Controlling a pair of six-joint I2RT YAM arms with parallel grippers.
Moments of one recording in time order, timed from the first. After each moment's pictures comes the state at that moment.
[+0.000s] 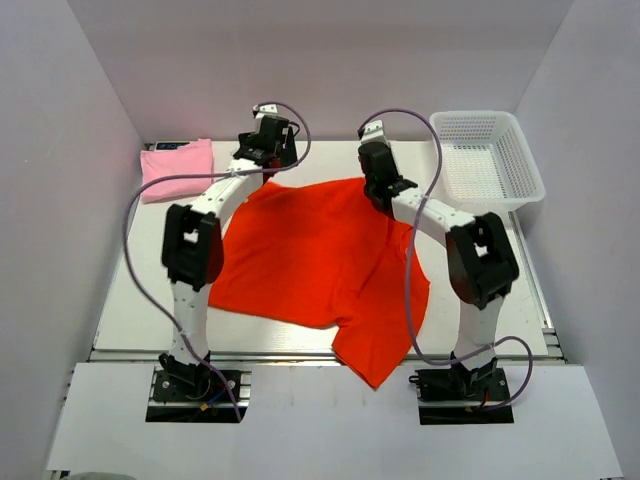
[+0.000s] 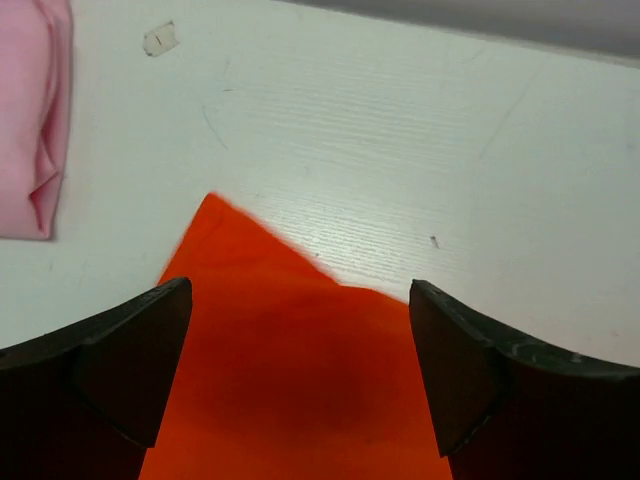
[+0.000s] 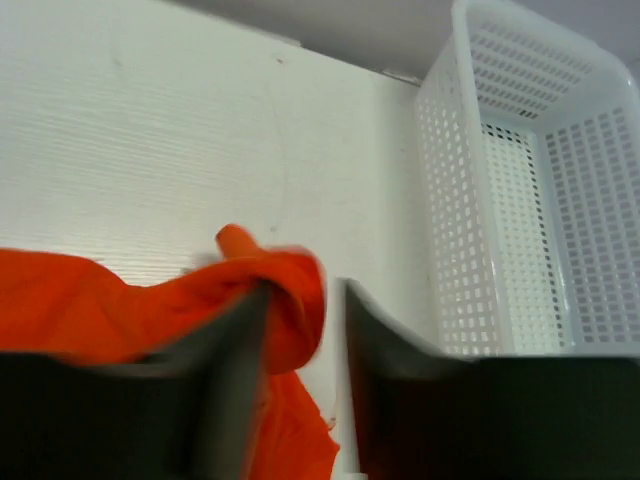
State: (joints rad) left arm -0.38 2.04 1.78 -0.34 -0.45 -0.33; right arm 0.54 1.89 1.40 0.09 0.64 -0.21
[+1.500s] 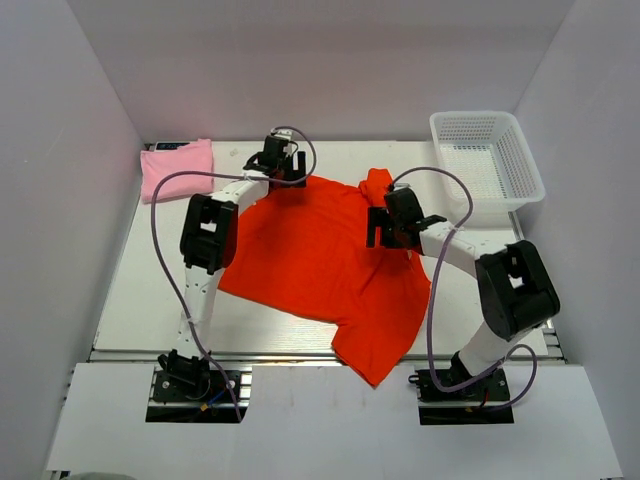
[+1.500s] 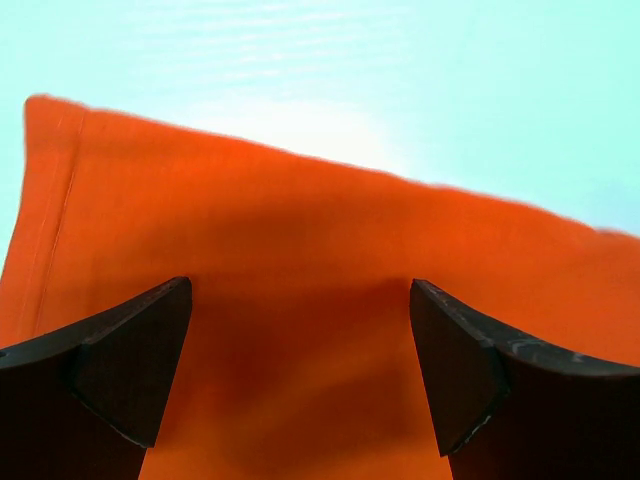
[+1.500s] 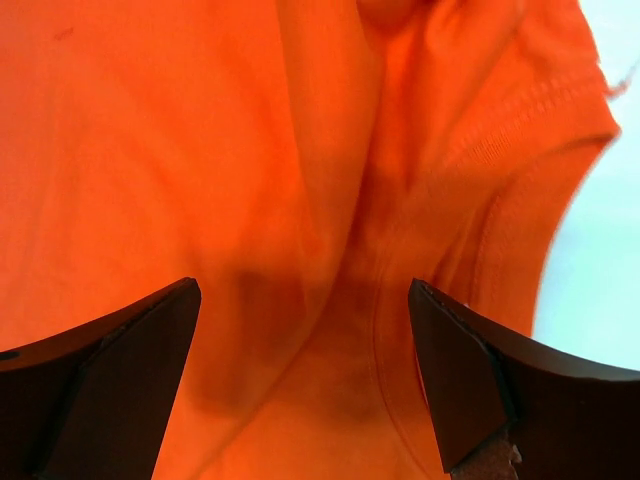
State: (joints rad) left arm -0.33 2.38 1.89 -0.20 -0.09 -0.21; right arm 0.47 1.64 0.97 -0.22 0.13 0.36
